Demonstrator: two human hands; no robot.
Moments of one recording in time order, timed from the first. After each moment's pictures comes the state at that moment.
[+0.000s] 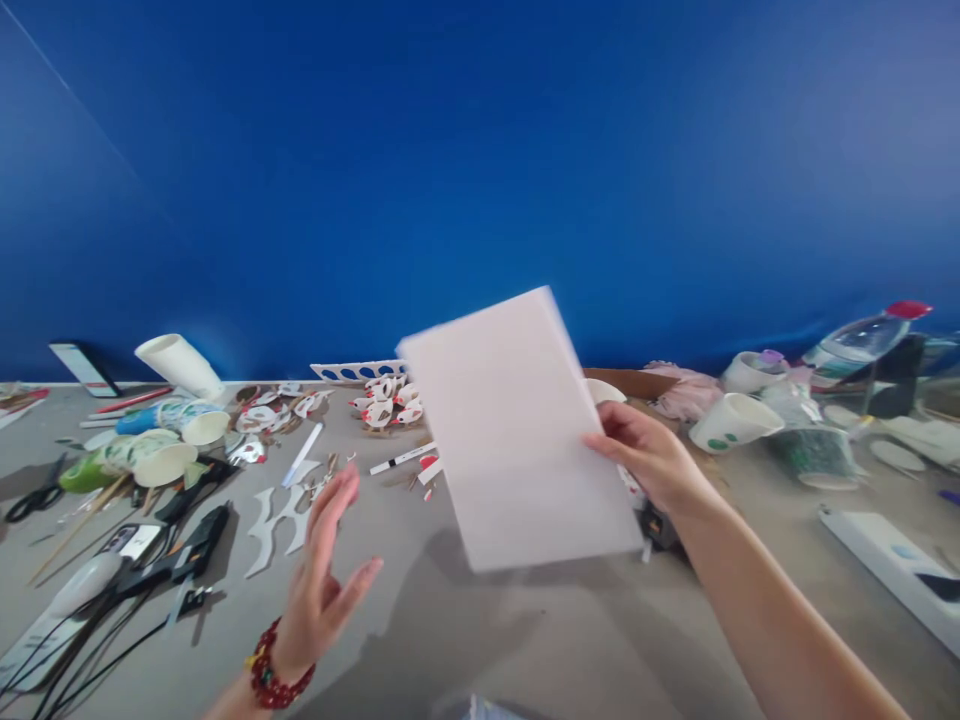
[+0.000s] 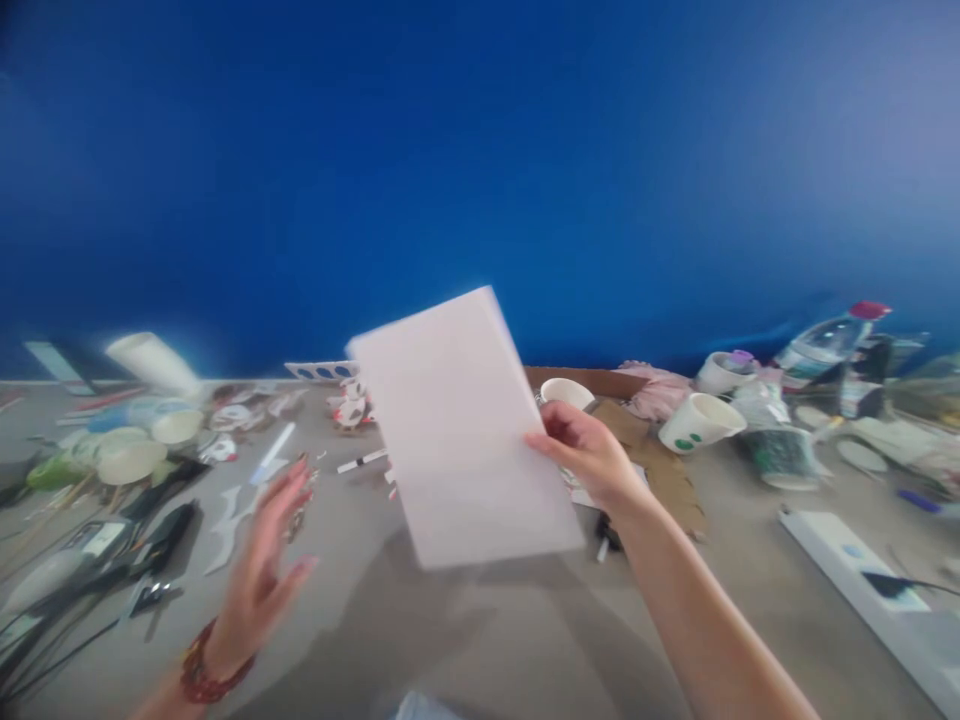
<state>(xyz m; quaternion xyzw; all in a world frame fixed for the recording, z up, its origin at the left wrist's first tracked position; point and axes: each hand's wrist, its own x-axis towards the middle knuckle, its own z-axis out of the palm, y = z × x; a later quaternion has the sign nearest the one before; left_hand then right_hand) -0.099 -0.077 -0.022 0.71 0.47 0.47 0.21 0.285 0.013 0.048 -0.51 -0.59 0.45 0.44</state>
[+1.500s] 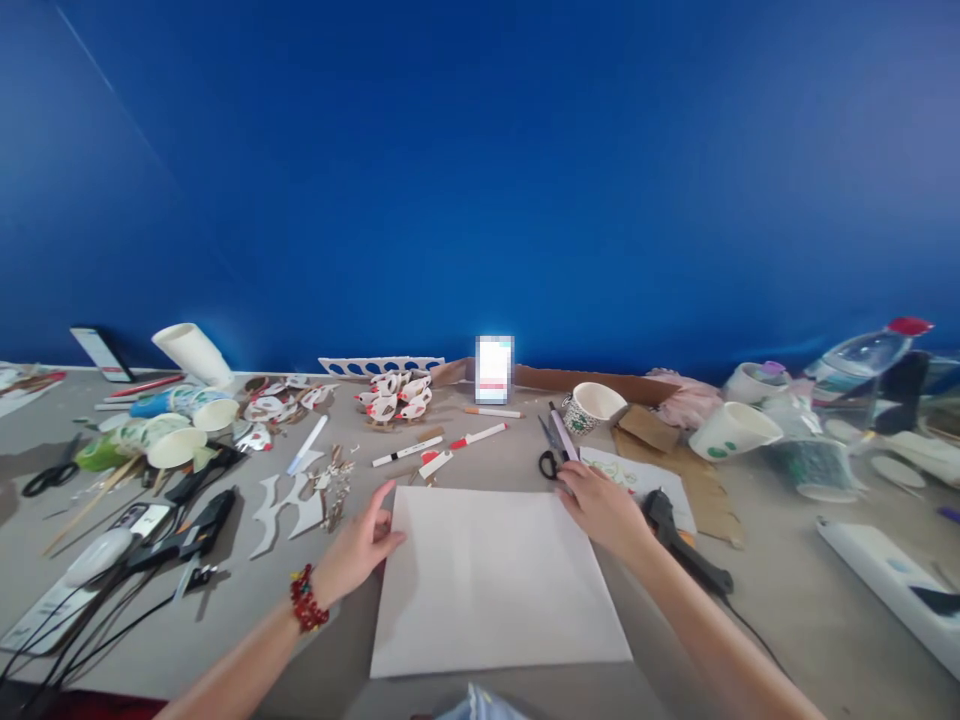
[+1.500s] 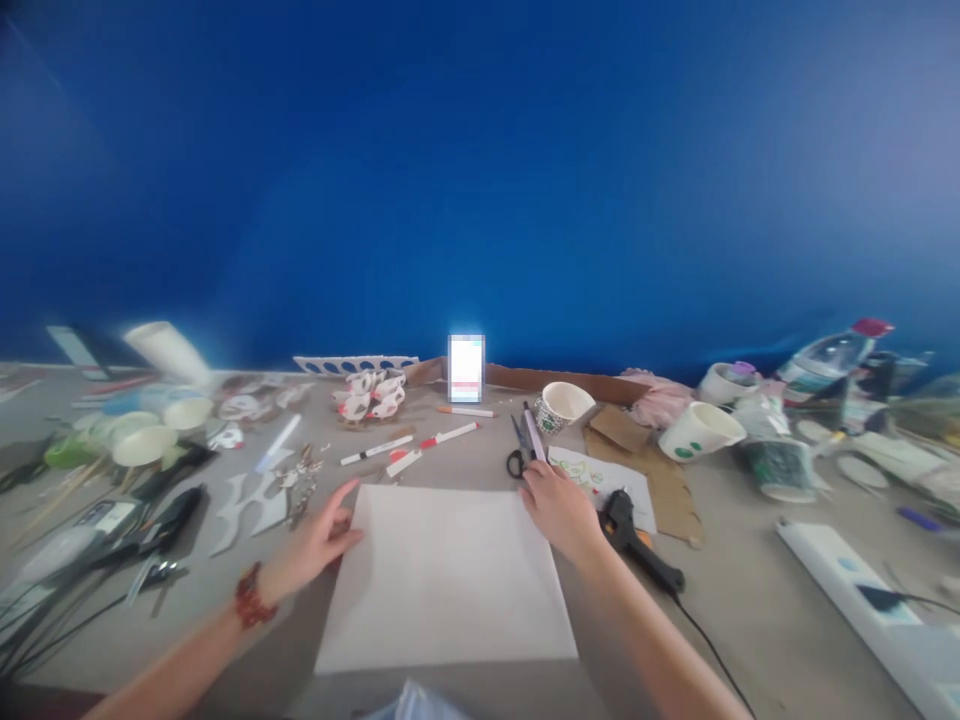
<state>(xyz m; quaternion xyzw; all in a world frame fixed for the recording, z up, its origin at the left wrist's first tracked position) -0.096 -0.049 -0.063 0.64 0.57 0.25 0.45 0.285 -0.003 -0.050 -0.60 -0.79 0.05 0.07</state>
